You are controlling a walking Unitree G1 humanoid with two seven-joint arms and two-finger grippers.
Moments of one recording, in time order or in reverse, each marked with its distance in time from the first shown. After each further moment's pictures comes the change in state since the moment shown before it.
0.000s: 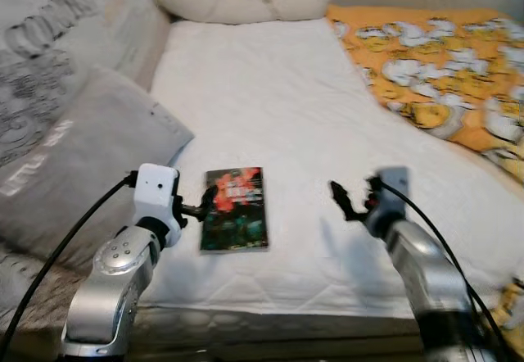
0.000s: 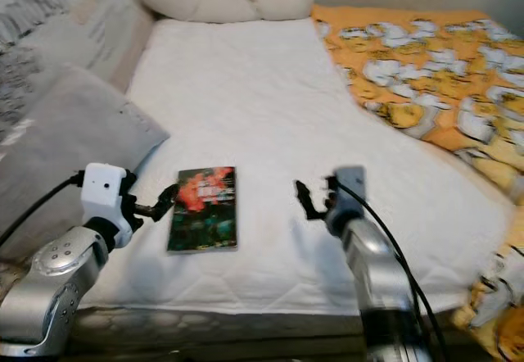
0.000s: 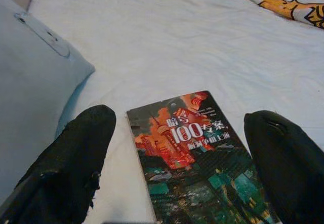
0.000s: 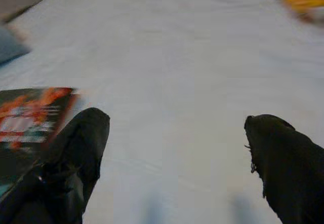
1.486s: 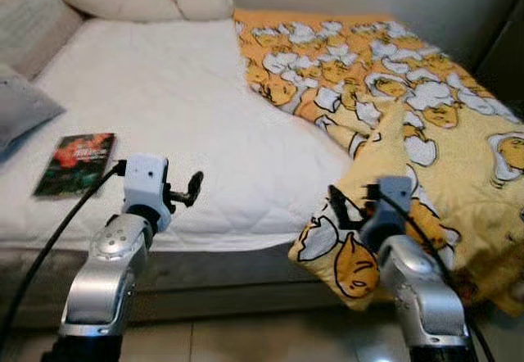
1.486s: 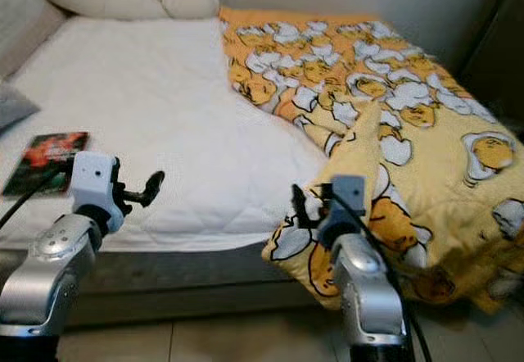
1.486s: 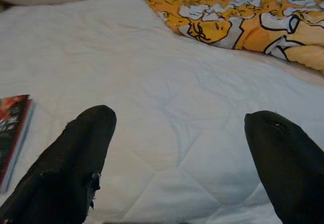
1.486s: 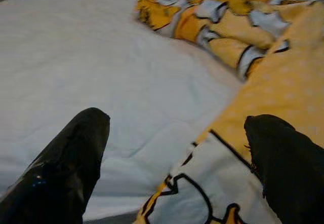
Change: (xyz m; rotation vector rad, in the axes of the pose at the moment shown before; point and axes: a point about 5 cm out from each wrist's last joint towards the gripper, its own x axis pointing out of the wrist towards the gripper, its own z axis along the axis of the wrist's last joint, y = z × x) left arm 0.011 0.013 0.009 0.043 -0.041 0.067; right arm -0.019 0.032 0.003 0.040 -0.005 -0.062
